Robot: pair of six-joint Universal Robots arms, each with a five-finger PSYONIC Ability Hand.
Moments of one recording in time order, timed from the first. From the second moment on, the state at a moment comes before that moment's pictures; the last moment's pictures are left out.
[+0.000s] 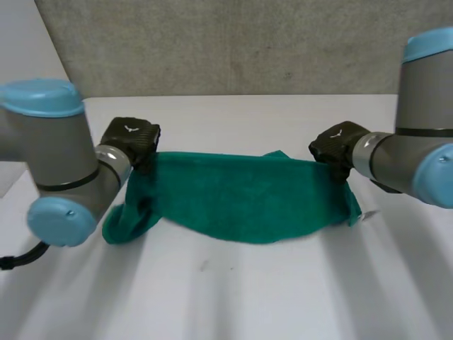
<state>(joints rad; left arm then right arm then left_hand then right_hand) 4.28 -2.12 -1.21 3.07 -1.64 3.49 1.94 -0.90 0.88 0.56 1.48 2.51 1.12 1.19 1.19 1.19 0.98 0.97 1.16 1.18 1.19 0.97</state>
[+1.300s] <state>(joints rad) 4.12 -1.81 -1.80 3.16 -1.79 3.53 1.87 -1.17 1.63 0.07 1.48 2.58 0.45 0.47 0.47 0.46 0.28 0.98 1.16 1.18 1.19 0.97</state>
